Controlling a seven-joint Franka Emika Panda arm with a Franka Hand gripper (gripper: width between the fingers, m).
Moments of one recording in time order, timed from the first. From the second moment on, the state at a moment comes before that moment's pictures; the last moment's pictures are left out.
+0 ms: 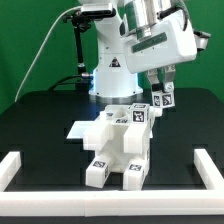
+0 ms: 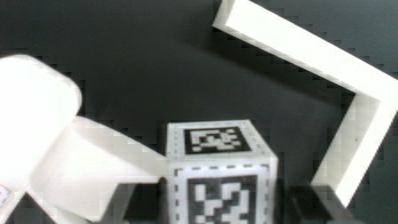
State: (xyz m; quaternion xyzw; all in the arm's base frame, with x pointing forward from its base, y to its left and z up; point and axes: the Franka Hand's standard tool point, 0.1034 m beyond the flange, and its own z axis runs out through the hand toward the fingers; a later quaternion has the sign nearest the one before) arm 0.494 0.078 0.138 -0.83 0.54 -0.06 0.13
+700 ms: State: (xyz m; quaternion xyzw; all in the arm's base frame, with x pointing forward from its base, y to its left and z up) arm 0.500 0.007 0.168 -0.95 0.30 -0.04 0.13
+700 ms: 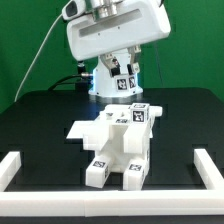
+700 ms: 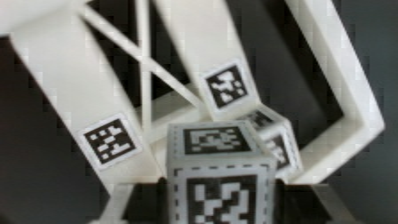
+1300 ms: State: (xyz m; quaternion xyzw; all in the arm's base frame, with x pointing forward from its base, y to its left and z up) arm 0.498 -0.026 0.162 -0.97 0.21 -0.03 0.08
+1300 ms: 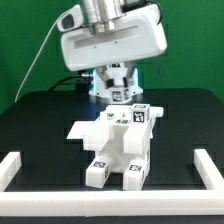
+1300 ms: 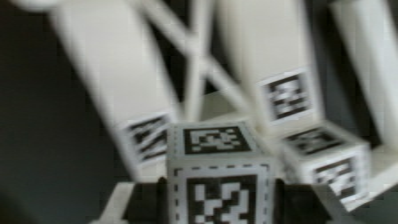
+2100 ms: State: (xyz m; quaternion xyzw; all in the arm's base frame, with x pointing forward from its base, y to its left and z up) arm 0.510 -0.038 0.145 -0.99 0.16 -0.03 0.05
